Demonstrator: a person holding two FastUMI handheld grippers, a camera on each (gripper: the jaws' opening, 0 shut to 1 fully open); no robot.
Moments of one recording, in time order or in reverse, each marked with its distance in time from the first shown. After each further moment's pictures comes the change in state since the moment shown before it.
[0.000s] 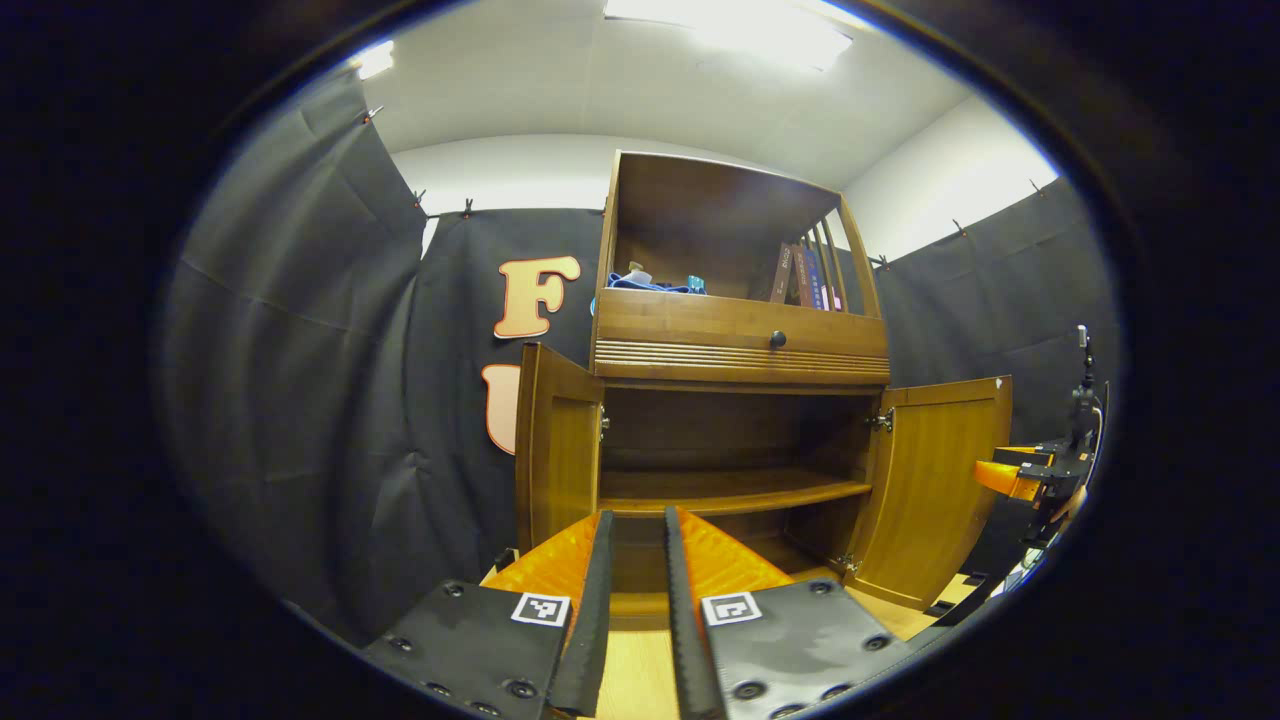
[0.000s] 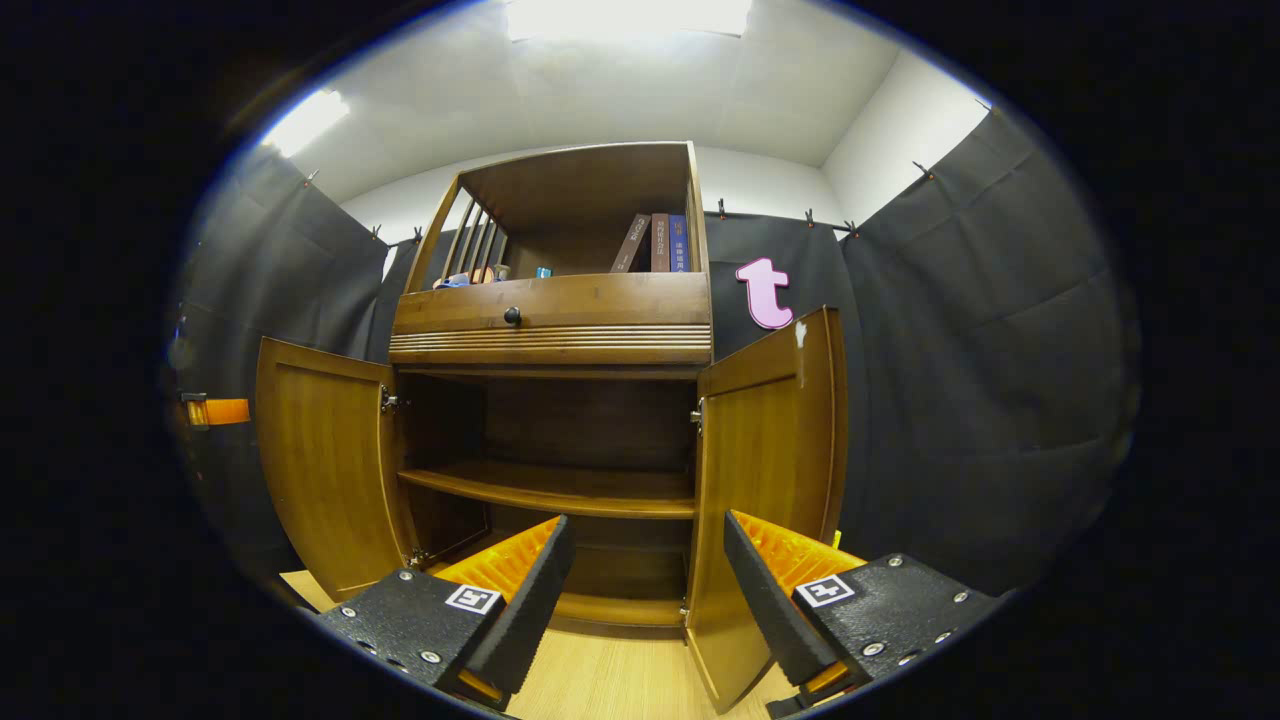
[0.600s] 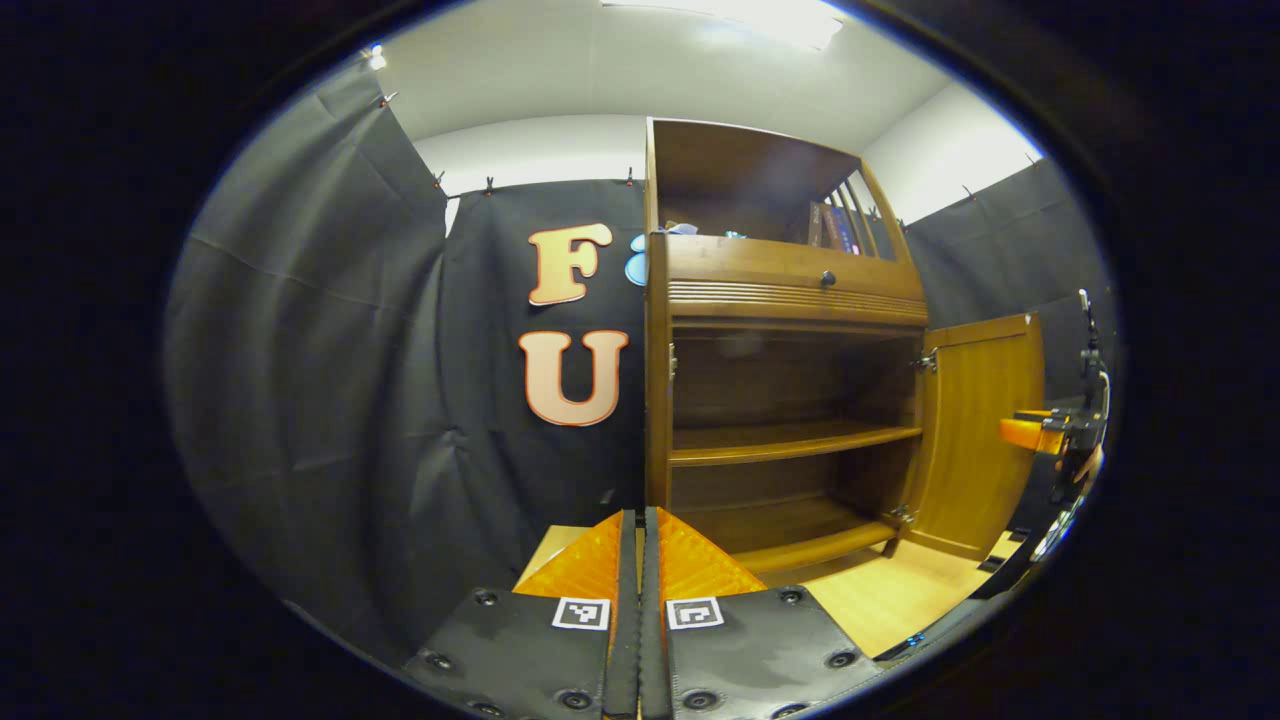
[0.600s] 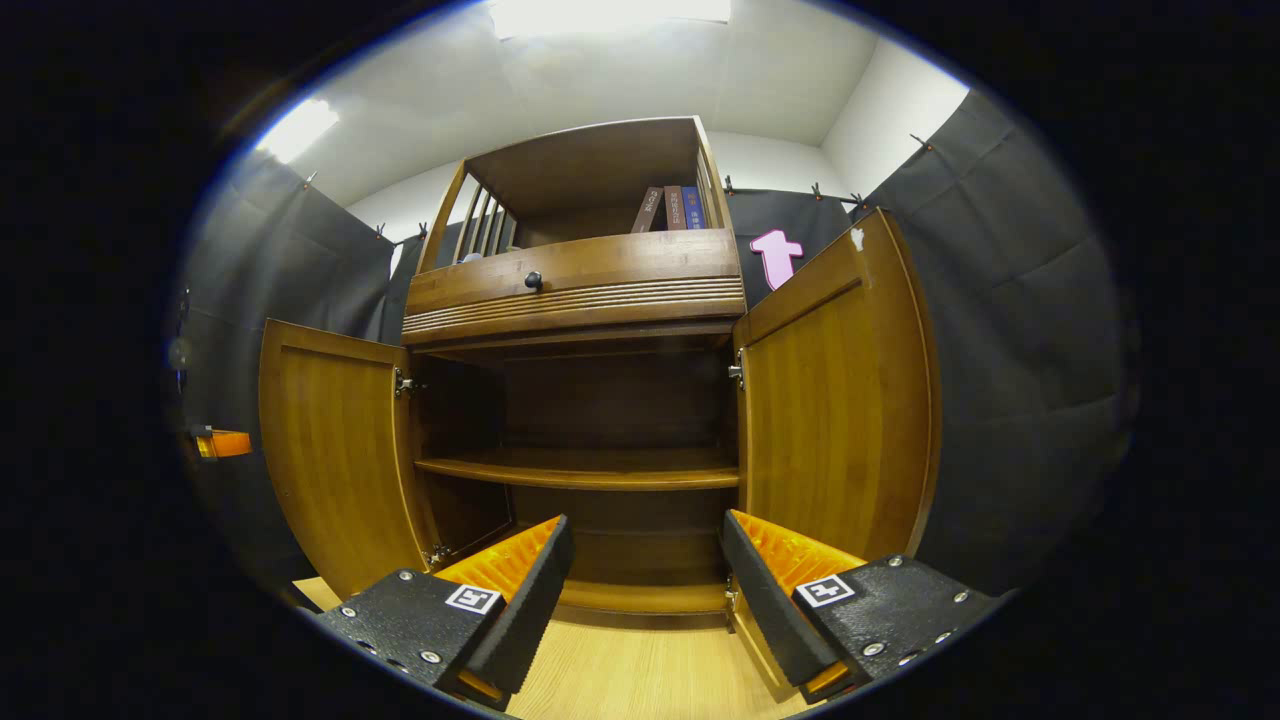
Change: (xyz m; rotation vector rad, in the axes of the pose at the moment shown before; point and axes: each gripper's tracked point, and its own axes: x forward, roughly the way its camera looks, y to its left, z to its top) left arm -0.012 0.077 -0.066 0.016 0.078 0.028; right arm 0.022 0.038 -0.059 0.060 0.033 0.036
